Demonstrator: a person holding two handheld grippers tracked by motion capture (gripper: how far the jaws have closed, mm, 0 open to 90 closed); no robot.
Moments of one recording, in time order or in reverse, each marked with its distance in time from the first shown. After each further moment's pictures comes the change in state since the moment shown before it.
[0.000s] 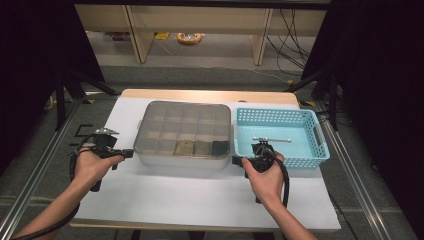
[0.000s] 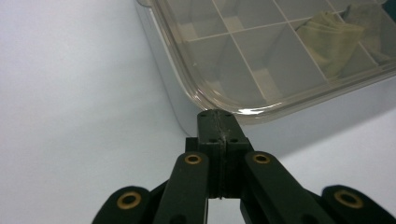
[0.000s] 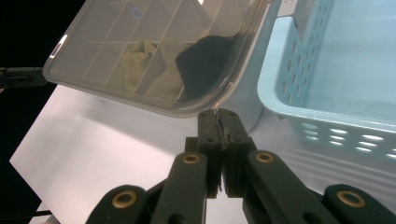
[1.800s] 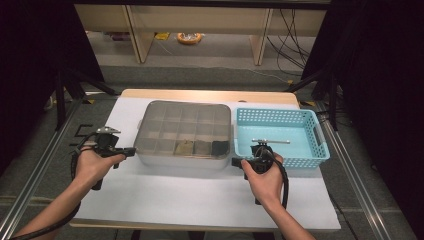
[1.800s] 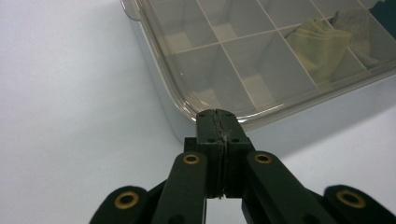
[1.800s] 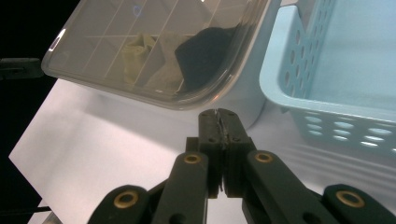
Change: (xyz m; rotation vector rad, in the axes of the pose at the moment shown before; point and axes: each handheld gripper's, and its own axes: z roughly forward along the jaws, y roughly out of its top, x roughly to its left) left arm -0.004 0.006 -0.003 -0.014 -0.014 0.043; right arm -0.001 -0.004 0.002 -0.001 0.017 -0.001
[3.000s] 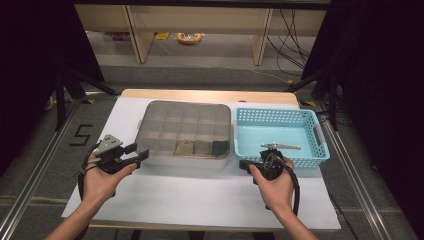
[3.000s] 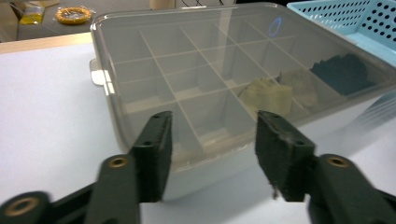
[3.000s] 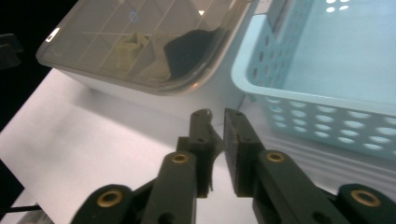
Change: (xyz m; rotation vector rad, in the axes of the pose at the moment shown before) left arm -0.041 -0.030 -0.003 -0.348 0.019 0.009; right arm -0.010 -0.012 -0.023 -0.052 -0.047 -0.073
